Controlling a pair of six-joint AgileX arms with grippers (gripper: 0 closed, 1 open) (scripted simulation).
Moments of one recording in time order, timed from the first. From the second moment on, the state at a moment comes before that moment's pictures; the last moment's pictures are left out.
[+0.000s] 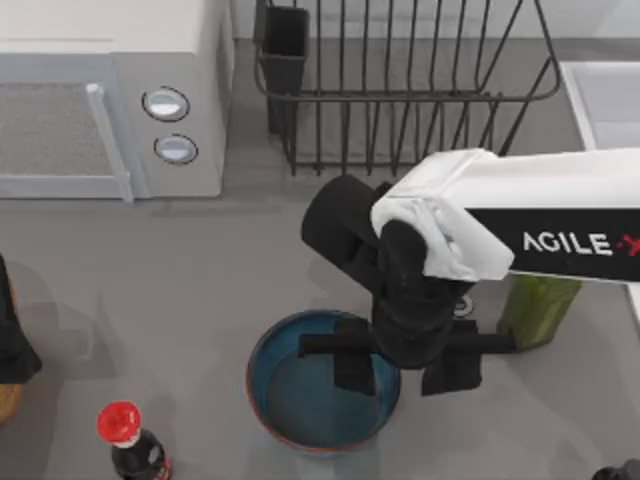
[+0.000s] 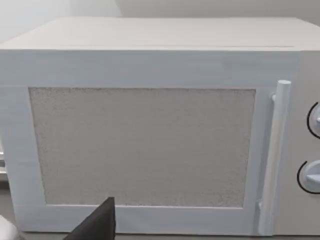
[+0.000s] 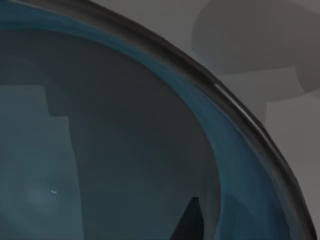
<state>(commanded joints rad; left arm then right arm) 0.00 0.00 0.00 0.00 0.00 0.00 0.82 2.01 1.31 -0.87 0.00 0.83</state>
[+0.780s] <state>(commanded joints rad) 0.00 0.00 0.00 0.00 0.00 0.00 0.82 2.00 1.31 -0.88 0.00 0.83</state>
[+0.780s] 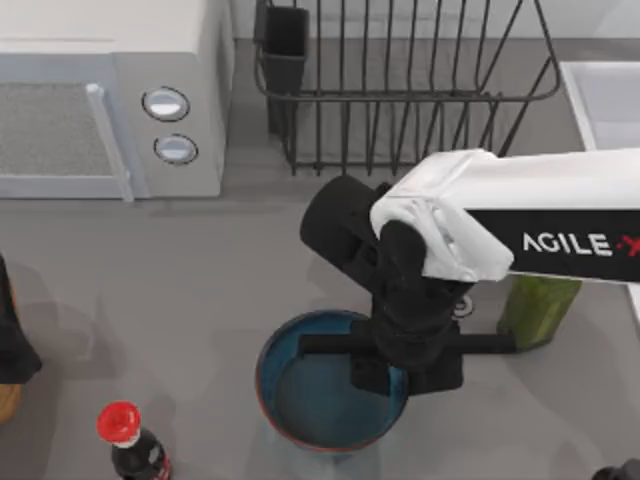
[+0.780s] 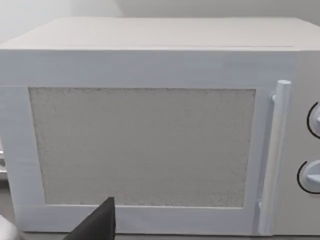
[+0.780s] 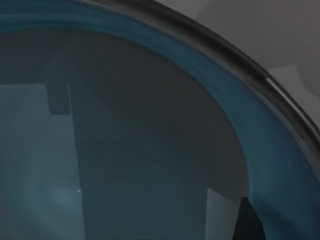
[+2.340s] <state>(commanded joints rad) 0.00 0.00 0.00 0.00 0.00 0.00 0.91 1.74 1.54 -0.76 0.43 0.52</state>
